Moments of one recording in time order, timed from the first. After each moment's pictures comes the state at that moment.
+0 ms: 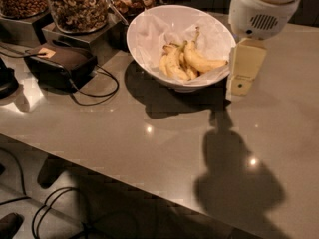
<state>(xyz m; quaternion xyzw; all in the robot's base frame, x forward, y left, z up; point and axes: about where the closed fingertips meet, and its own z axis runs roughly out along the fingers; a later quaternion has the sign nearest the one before) 0.501 -0.156 0.985 -0.62 0.77 -0.08 0.13</state>
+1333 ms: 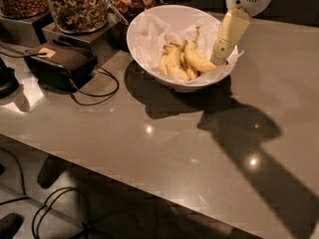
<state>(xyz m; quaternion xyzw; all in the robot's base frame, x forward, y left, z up) 0.591 -0.161 0.982 -0.55 0.82 0.00 0.16</state>
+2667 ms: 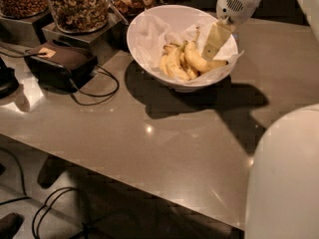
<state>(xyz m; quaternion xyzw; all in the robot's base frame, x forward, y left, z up) 0.640 -0.158 0.938 -0.49 0.86 0.06 0.13</state>
